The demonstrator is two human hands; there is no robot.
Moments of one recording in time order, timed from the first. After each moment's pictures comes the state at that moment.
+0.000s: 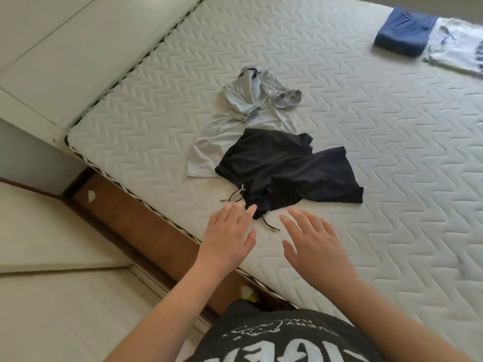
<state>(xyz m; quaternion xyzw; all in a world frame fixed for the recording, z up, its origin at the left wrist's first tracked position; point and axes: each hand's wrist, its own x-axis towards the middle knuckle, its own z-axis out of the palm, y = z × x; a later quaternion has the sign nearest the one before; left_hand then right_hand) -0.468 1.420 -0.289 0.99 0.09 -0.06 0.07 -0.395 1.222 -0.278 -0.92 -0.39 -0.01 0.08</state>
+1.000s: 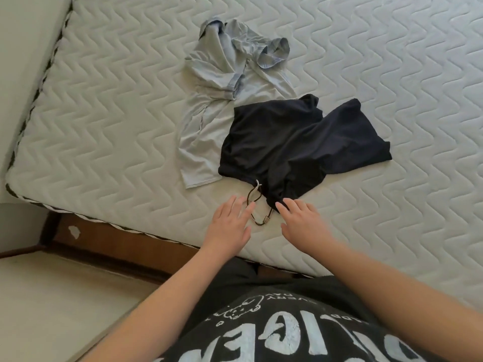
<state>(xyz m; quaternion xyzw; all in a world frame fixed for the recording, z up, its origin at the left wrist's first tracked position) -0.380 1.611 -0.422 0.97 -0.10 -0.22 0.06 -0.337 1.395 -0.431 -0.93 -0.27 0.25 0.01</state>
